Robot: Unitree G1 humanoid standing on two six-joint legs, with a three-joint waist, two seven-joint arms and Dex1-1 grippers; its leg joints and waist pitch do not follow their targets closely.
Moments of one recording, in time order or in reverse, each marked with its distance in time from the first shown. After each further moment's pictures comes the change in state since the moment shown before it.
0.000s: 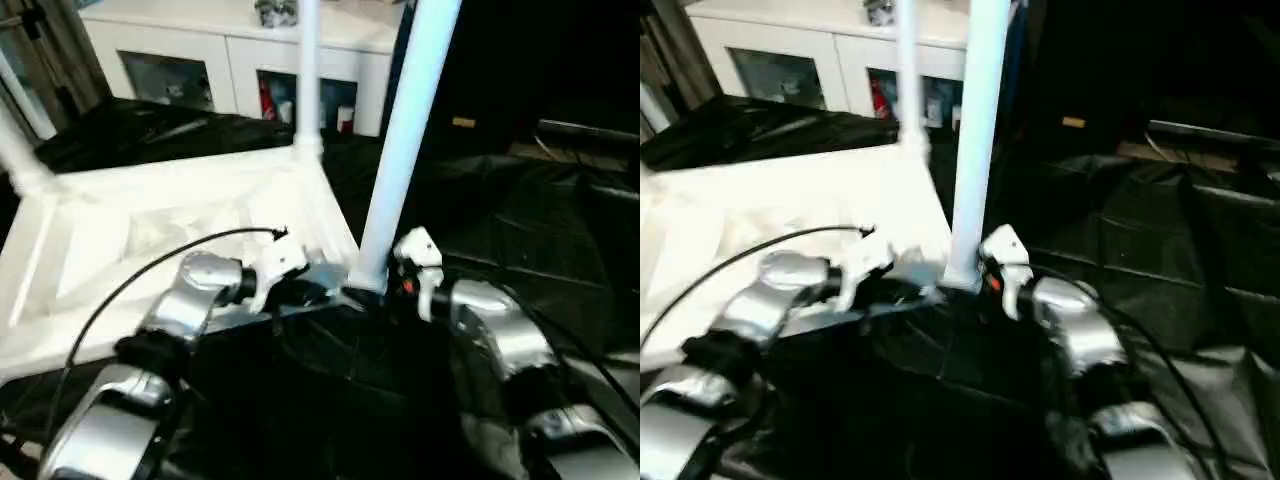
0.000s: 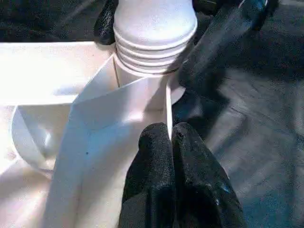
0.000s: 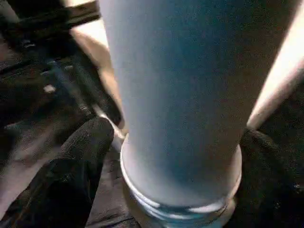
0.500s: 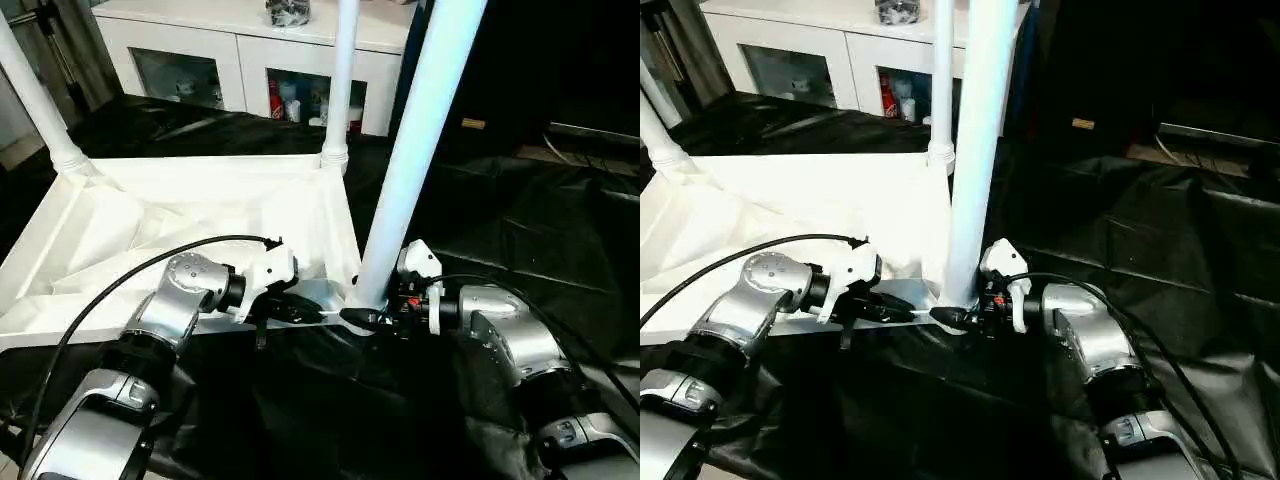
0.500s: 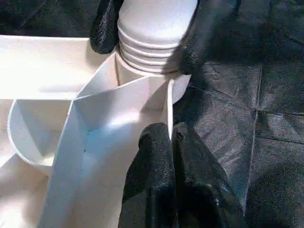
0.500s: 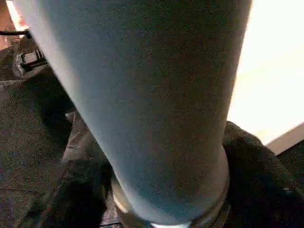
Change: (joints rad) left arm 0.016 0.029 -0.008 -0.014 -0.018 -0.019 -0.086; right arm 0.008 -0.024 0.026 -0.045 0.028 0.062 0.095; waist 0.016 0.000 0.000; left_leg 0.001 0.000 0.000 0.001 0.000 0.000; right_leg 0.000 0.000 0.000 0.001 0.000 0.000
